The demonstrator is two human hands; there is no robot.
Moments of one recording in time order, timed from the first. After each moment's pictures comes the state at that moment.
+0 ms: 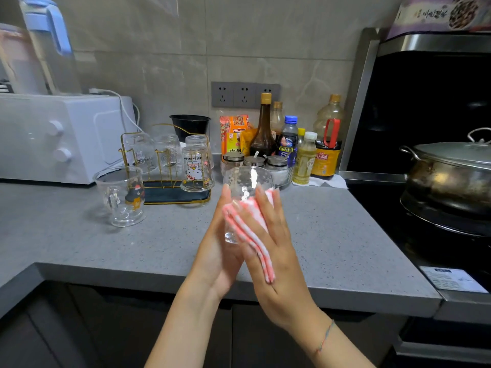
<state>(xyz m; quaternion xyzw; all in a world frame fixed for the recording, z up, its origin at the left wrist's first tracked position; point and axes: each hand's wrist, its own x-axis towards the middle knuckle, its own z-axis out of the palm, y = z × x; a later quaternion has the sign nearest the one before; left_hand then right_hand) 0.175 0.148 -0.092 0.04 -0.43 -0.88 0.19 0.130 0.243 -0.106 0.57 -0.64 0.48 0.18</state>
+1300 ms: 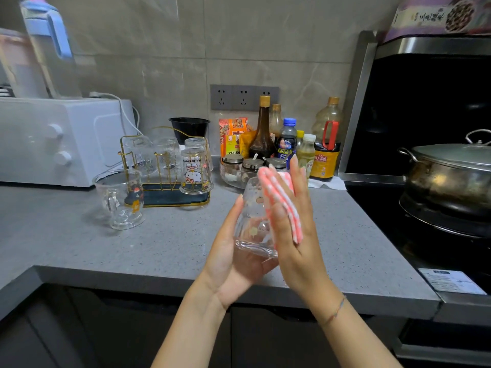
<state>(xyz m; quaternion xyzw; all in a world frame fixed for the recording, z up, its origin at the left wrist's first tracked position) 0.166 0.155 -0.094 0.02 -0.40 -0.91 0.08 0.101 0.247 -0.084 0.50 -0.61 0.60 0.15</state>
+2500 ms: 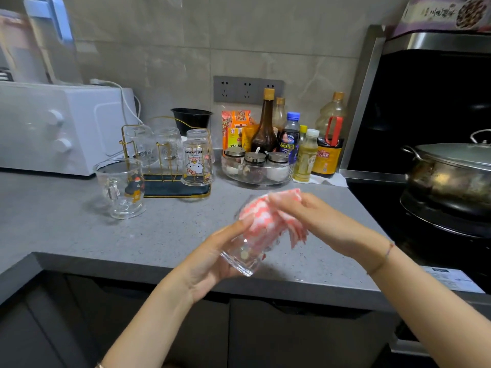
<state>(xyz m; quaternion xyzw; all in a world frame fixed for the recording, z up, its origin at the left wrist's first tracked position) 0.189 0.131 -0.105 0.10 -0.57 -0.81 0.08 0.076 0.274 -0.033 0.49 -0.71 0.45 -0.22</state>
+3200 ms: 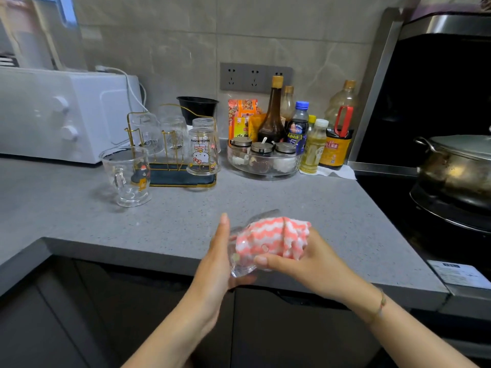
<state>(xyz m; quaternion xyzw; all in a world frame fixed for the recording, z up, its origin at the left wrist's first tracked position) 0.209 0.163 -0.124 0.20 -0.59 -0.76 0.20 0.106 0.280 -0.090 0.52 -0.63 0.54 -0.22</state>
